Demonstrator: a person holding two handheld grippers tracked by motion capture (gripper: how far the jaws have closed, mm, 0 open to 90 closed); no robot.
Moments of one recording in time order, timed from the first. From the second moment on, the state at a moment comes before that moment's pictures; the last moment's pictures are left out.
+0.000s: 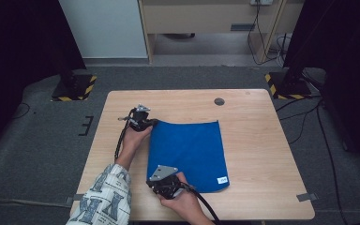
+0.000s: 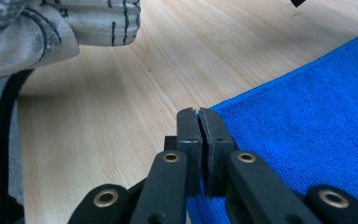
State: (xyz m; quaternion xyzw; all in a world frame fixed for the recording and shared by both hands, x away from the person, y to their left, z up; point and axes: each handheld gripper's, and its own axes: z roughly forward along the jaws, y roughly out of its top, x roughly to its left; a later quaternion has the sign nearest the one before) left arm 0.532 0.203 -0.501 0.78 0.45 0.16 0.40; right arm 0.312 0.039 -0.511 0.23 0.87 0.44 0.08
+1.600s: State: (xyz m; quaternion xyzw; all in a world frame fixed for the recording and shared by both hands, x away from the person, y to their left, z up) left arm 0.534 0.235 -0.469 0.78 0.45 0.16 0.40; right arm 0.304 0.066 -0.475 0.26 0.83 0.47 0.11
